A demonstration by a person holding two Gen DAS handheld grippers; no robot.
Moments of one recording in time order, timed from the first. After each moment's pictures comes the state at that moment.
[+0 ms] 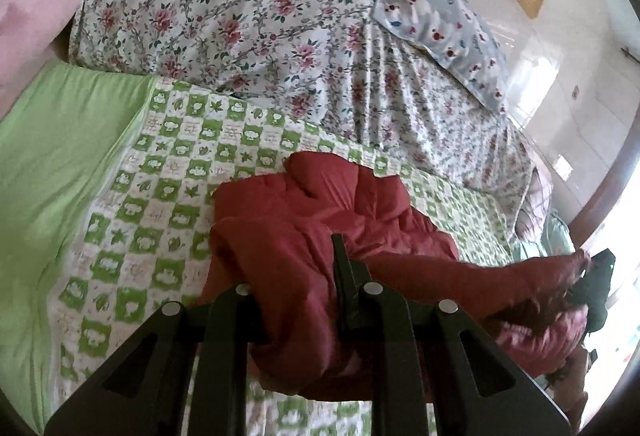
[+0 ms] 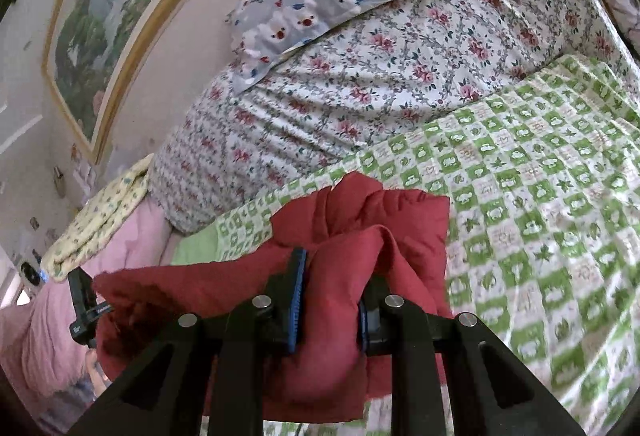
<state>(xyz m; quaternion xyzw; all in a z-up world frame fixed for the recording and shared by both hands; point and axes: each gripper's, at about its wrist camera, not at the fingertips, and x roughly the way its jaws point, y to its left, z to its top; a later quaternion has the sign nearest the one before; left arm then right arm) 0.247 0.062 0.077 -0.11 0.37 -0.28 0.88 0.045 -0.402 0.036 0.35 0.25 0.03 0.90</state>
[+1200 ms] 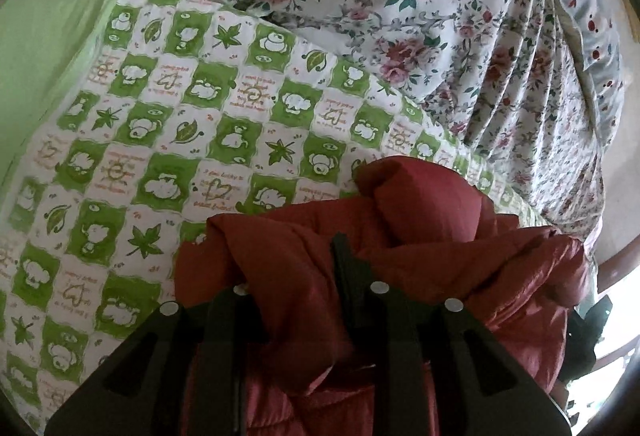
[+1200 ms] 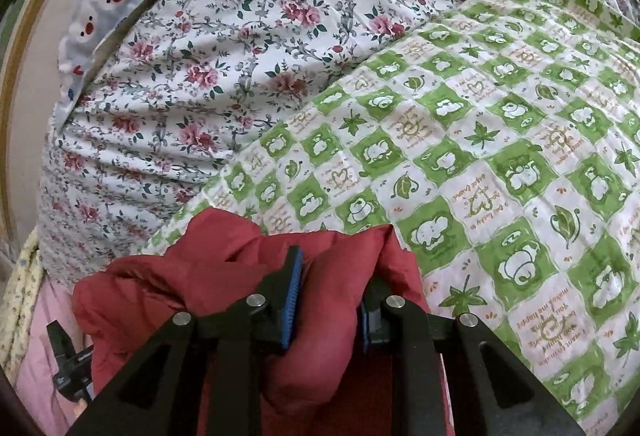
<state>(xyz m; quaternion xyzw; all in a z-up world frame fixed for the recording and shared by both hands) 0.445 -0.013 -0.051 -0.13 0.48 -0.21 0.84 0.229 -0.465 -0.102 0.41 0.31 -0.11 0.85</state>
